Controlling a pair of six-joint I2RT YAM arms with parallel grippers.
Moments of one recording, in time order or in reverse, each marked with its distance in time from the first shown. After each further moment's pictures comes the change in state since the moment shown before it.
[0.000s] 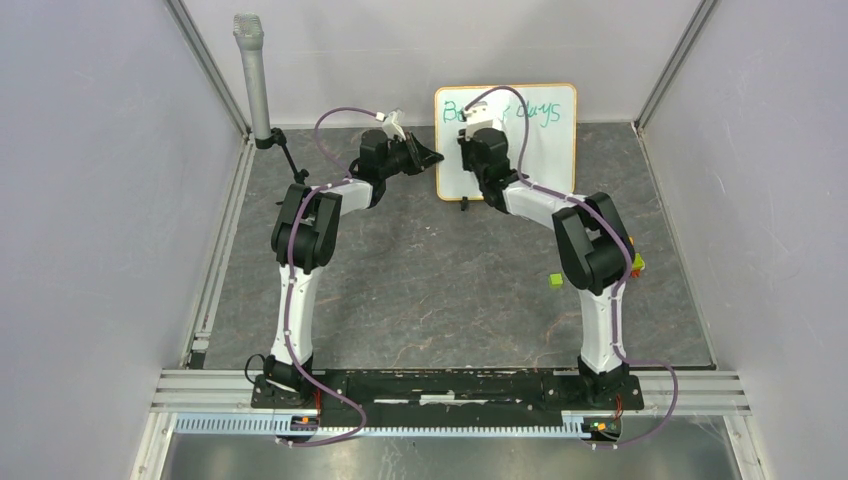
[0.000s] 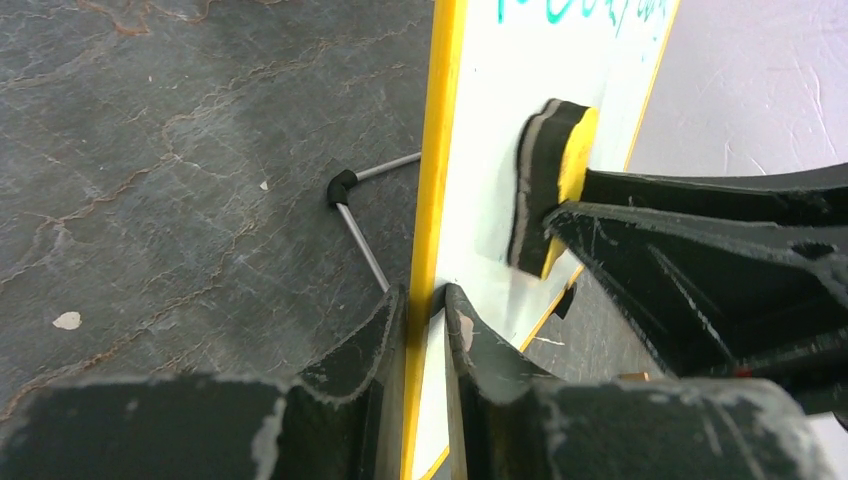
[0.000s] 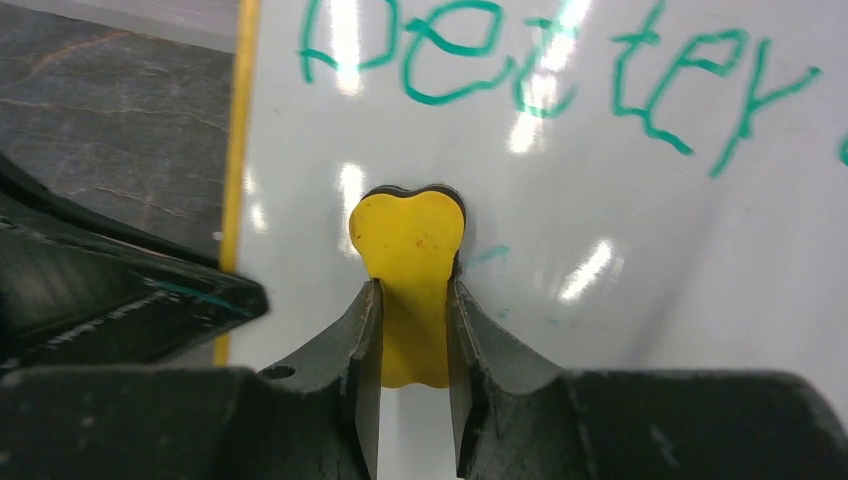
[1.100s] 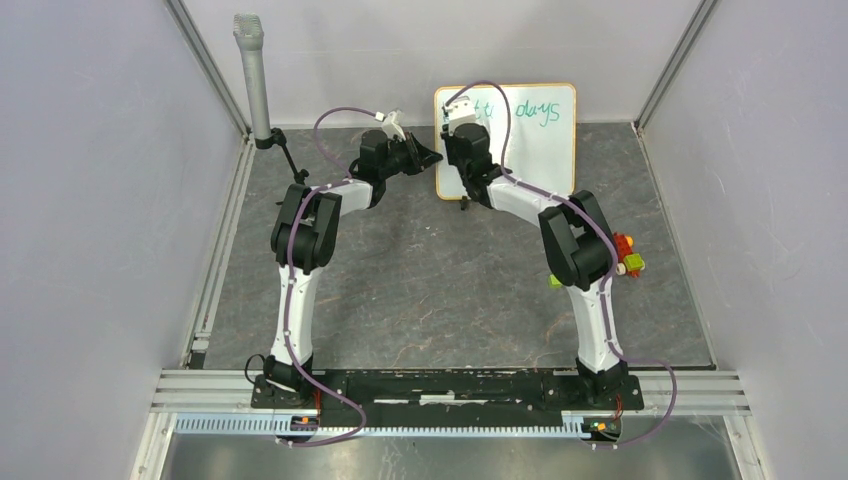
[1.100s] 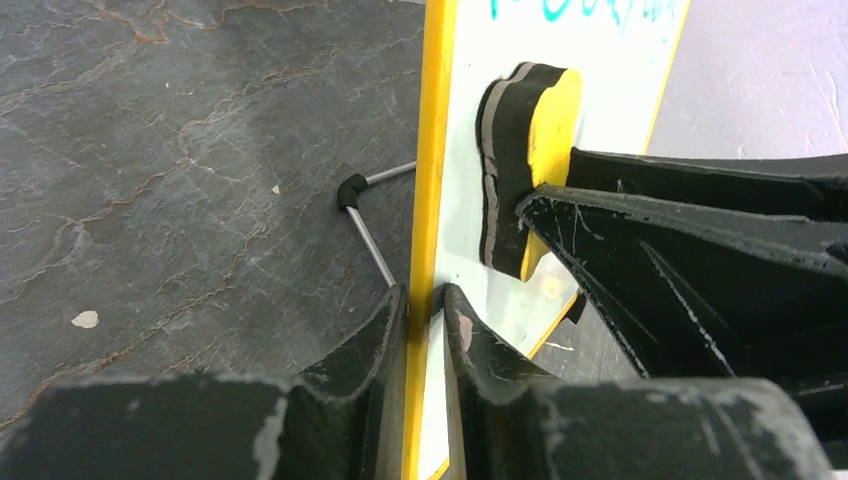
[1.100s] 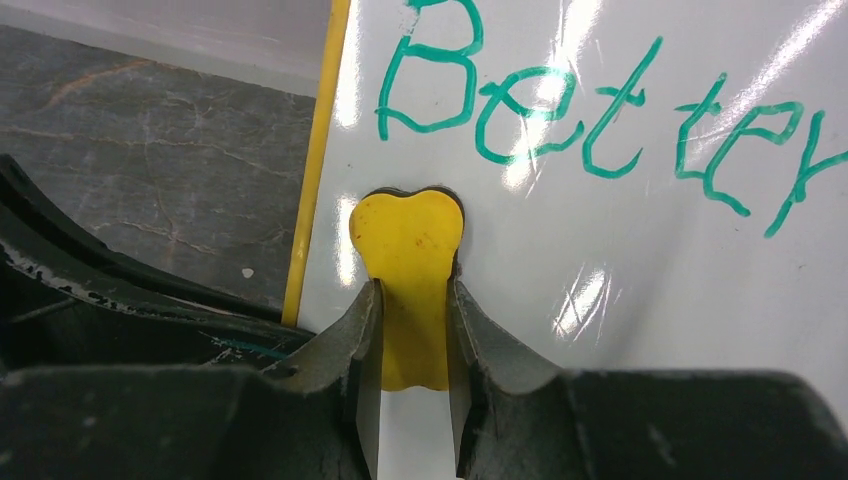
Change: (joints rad) left arm -0.002 -0.007 -0.007 -0.003 -0.018 0.016; right arm 0.045 0.072 0.128 -0.042 0.083 -0.032
